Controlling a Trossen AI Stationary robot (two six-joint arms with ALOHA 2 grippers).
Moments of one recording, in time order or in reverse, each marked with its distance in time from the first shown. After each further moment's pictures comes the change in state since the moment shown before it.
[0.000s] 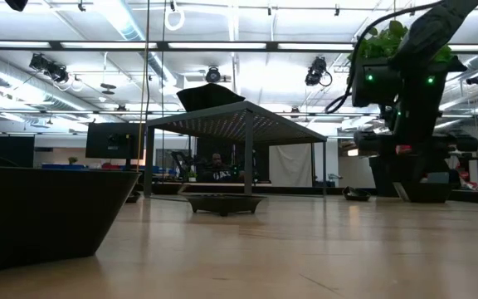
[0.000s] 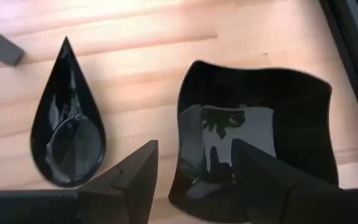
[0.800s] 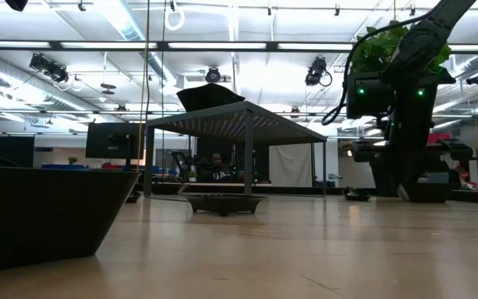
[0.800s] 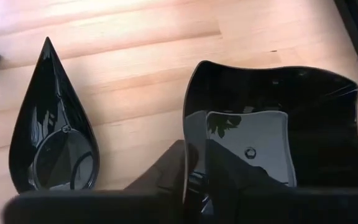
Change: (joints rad) left arm 0.000 0.000 0.000 0.000 0.000 0.000; right arm -0.038 0.079 0.000 0.070 -0.011 0.003
